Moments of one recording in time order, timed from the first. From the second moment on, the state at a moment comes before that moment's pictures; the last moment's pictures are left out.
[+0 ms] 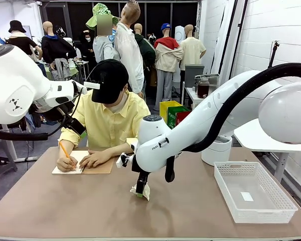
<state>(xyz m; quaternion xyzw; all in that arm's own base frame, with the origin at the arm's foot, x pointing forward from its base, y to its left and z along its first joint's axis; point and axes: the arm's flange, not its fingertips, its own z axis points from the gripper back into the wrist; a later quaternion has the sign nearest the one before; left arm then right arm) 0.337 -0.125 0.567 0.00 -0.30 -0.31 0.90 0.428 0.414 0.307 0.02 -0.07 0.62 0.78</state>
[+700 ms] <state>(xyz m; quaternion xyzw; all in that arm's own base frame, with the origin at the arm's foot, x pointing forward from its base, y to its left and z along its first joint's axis) 0.337 -0.125 0.567 0.00 -0.30 -0.31 0.90 0.432 0.416 0.313 0.02 -0.07 0.62 0.78</state>
